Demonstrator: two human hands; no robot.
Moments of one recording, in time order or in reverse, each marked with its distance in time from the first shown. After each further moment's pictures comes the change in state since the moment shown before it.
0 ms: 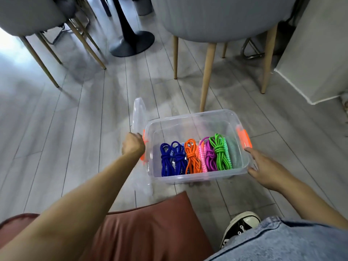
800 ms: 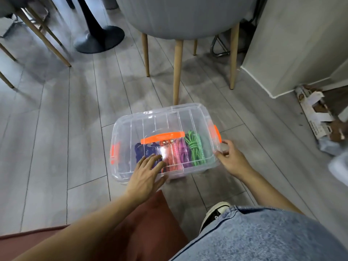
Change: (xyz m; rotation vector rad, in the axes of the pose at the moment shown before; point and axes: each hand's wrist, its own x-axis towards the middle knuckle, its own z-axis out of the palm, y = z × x) left_hand -0.105 -0.041 0.085 0.345 -0.060 1.234; right_hand 0.010 0.003 0.017 0.507 0.188 0.239
